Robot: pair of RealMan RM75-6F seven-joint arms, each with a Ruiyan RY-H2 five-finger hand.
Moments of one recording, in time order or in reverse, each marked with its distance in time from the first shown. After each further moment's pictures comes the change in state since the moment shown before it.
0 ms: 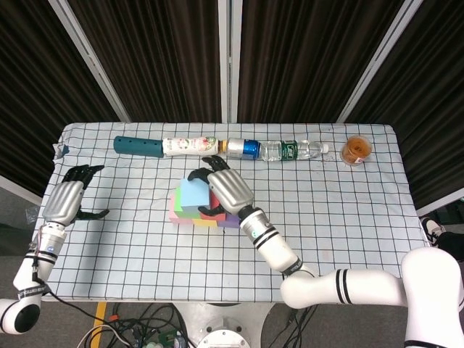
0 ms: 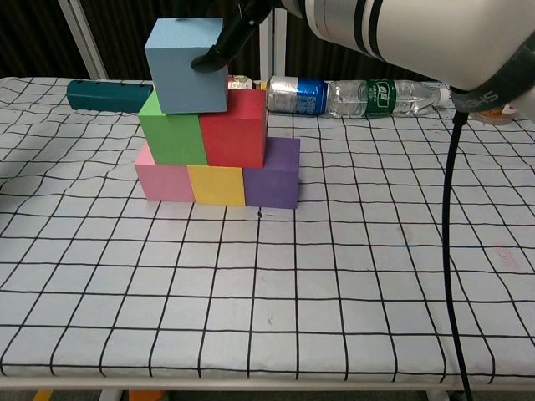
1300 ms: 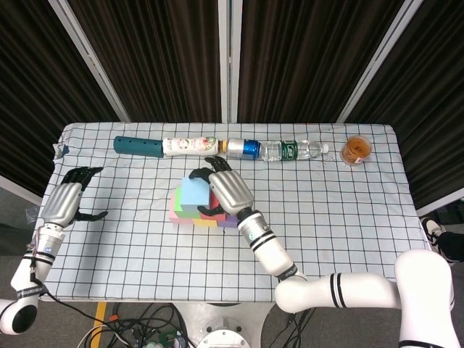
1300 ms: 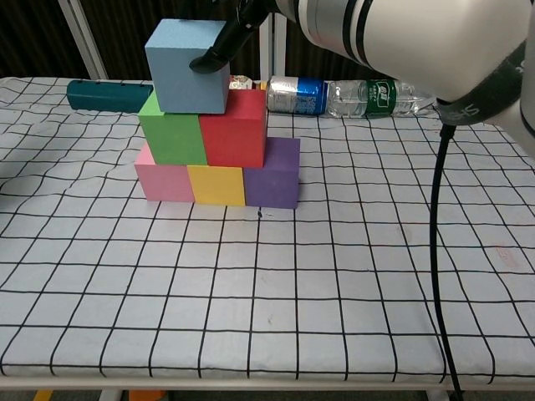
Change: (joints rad) left arm 0.009 -0.005 0.007 0.038 0.033 -0.012 -0.054; right arm -0.008 -0.047 0.027 -0.017 0.067 0.058 -0.066
